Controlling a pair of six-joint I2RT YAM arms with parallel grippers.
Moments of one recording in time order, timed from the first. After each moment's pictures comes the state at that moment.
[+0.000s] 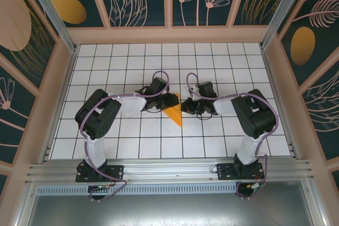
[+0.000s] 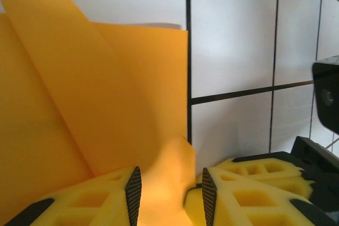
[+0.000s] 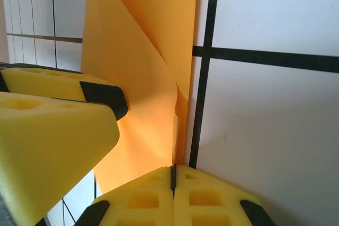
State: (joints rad) left arm -0.67 1.93 1.05 0.01 0.30 -0.89; right arm 0.47 1.81 0.75 0.17 -0.62 0.62
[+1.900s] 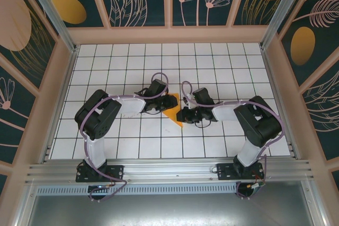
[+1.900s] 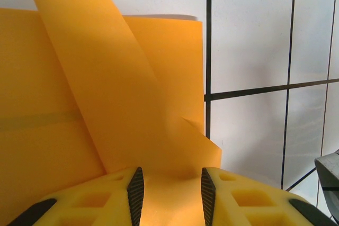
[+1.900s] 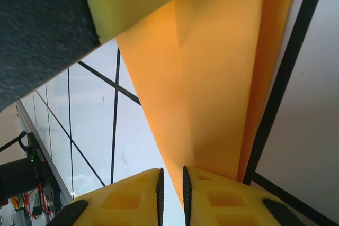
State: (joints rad) left arm -0.67 1.93 1.02 0.05 0.28 -0.89; right arm 0.58 1.70 0.67 0.07 -0.65 0.60
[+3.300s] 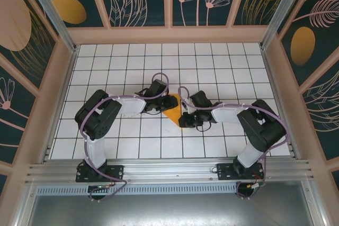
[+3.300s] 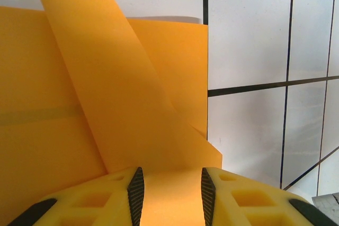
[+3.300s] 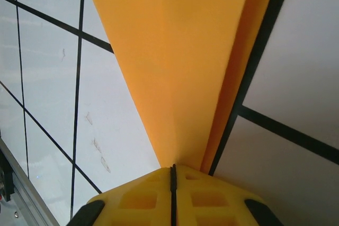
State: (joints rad) left arm -0.68 1.93 1.02 0.05 0.28 -0.89; right arm 0.64 1.63 0.68 -0.14 -0.54 0.48
